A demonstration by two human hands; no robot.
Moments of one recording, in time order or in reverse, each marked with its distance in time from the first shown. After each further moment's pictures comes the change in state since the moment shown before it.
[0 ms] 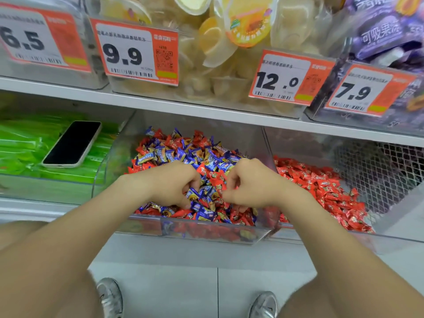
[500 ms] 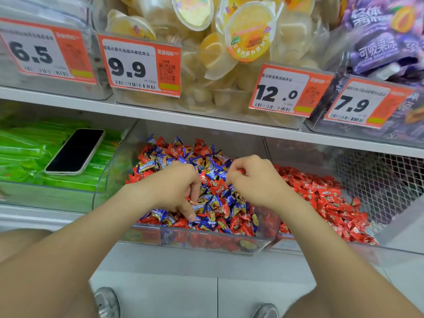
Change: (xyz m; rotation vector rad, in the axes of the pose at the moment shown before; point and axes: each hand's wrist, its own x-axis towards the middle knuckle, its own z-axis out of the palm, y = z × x) left_hand -0.006 0.011 -0.008 -0.148 0.090 -0.062; right_hand -0.001 -0.005 -0.009 0.215 0.277 0.064
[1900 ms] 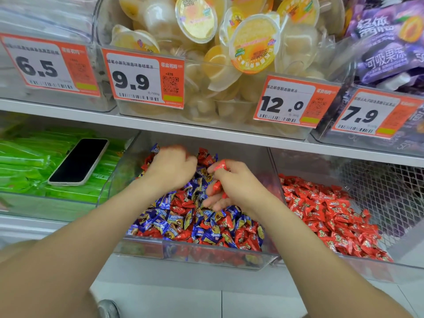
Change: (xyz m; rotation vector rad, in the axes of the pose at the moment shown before) left_hand 0.041 -0.015 -0.021 0.007 0.499 -0.214; right_hand 0.028 -0.024 0.034 0.785 -0.164 0.271
